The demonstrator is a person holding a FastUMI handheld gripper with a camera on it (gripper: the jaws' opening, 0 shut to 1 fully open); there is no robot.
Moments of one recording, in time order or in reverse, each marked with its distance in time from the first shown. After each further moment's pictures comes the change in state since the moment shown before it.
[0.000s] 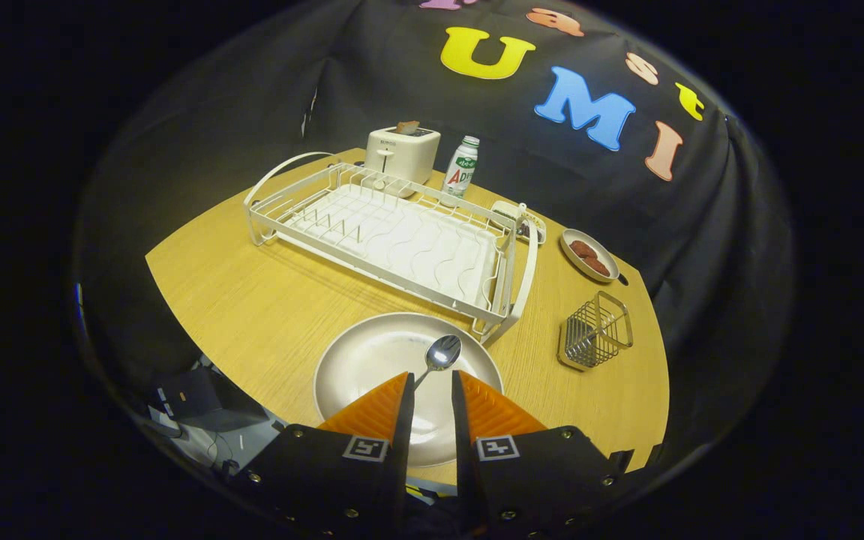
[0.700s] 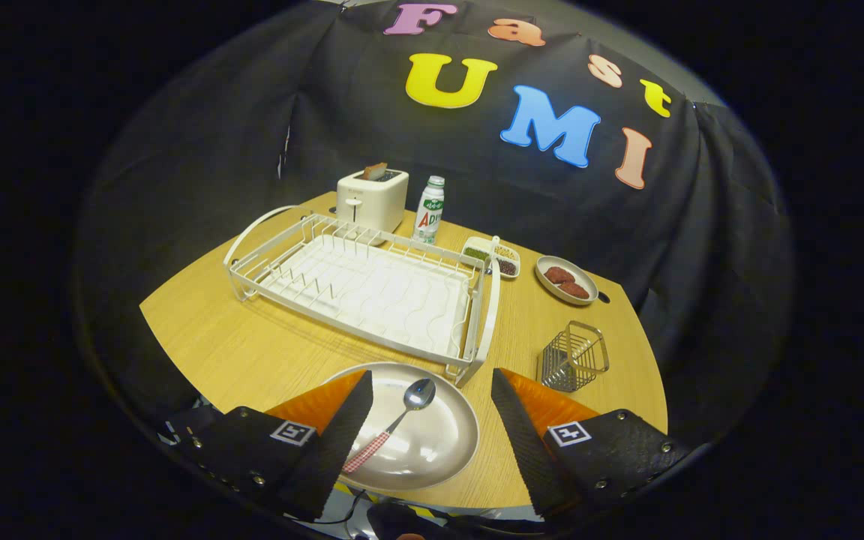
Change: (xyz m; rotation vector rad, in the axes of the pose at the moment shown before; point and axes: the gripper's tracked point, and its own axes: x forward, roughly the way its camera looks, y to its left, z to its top) arm -0.017 -0.037 0.060 0.101 -0.181 -0.049
